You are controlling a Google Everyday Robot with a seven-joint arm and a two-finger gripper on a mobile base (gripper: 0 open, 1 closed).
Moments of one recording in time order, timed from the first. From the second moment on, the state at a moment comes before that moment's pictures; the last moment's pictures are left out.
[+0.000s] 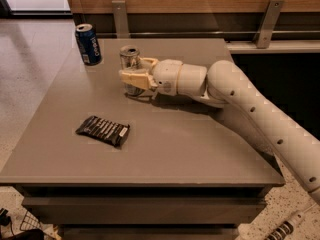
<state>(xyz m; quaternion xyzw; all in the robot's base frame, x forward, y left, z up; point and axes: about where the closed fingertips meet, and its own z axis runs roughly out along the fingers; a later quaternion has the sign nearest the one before) 0.647 0.070 0.881 -0.41 0.58 0.40 0.58</state>
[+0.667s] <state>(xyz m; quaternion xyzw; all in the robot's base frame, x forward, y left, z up) 0.646 0.074 0.882 -0.41 0.58 0.40 0.58</state>
